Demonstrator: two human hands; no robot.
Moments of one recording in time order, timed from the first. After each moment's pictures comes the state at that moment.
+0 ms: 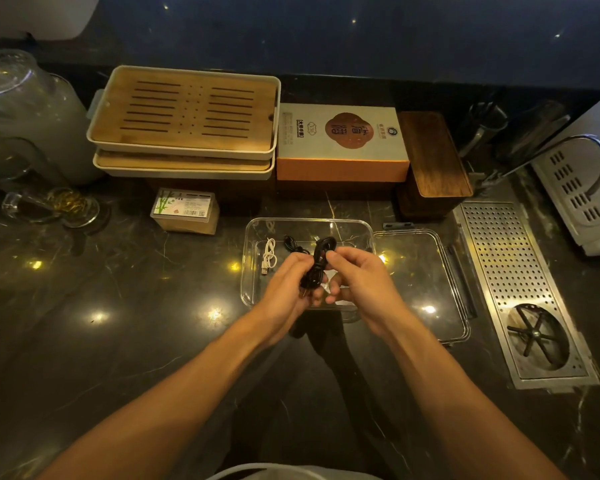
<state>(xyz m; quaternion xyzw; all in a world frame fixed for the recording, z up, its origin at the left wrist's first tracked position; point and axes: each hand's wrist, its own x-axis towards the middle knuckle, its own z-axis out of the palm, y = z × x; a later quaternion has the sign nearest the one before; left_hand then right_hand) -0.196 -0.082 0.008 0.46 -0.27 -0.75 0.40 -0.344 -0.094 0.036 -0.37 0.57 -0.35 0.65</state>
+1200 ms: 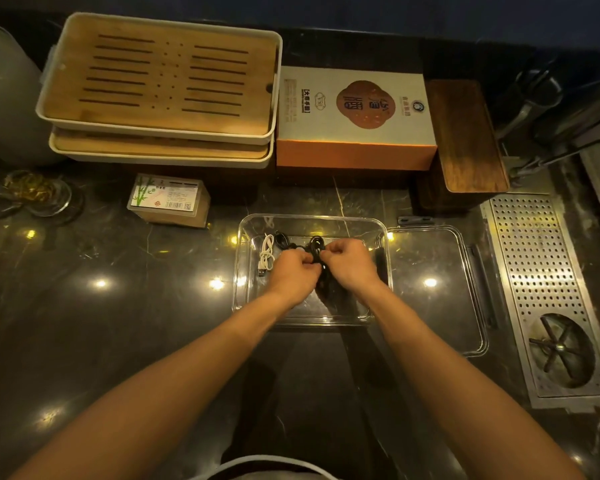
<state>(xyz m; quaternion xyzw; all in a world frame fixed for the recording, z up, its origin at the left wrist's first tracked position) -0.210 -0.153 -0.068 0.69 -0.42 -0.56 0.19 -0.336 -0.182 -0.070 -0.49 0.72 -0.13 0.47</state>
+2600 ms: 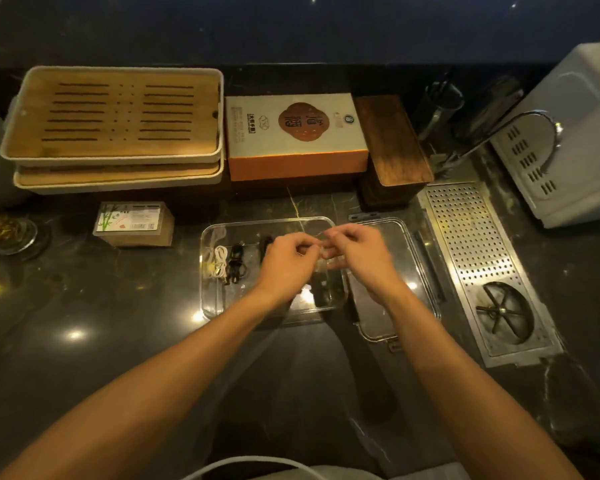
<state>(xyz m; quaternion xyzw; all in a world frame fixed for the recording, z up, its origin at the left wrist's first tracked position) -0.254 -0.139 0.007 0.60 -0.56 -0.50 0.28 -0.408 -0.143 0.005 -0.43 0.66 -0.35 0.51</state>
